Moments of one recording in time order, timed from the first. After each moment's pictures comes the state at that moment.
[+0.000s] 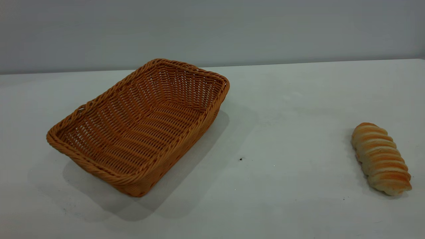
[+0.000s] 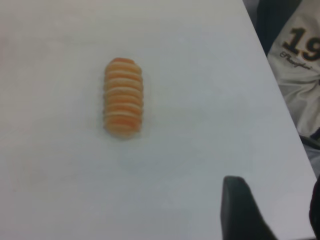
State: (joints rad) left arm -0.03 -0.02 -0.49 0.02 1.14 0.00; right arm -0.01 -0.02 -0.48 -0.09 1.14 0.06
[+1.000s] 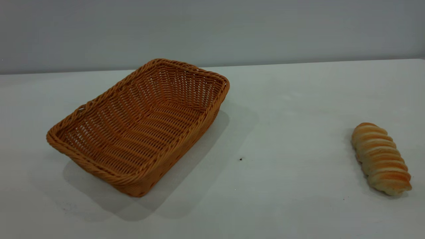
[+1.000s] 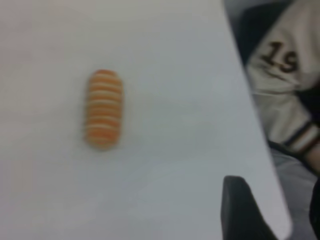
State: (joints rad) left arm -0.15 0.31 -0.64 0.00 1.05 -0.20; right arm 0.12 0.19 -0.65 -0.26 1.17 0.18
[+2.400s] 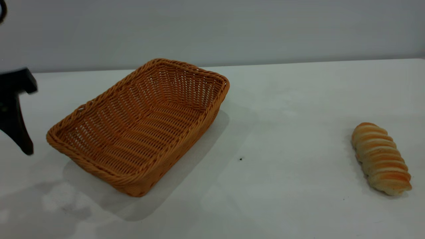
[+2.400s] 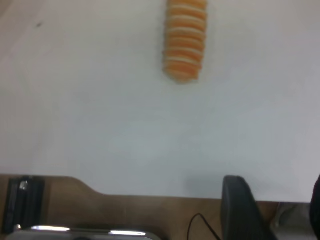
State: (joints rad) left arm -0.15 1.53 -0.73 -0.08 0.59 -0.62; right arm 0.21 0.60 -0.78 -0.04 1.19 0.16
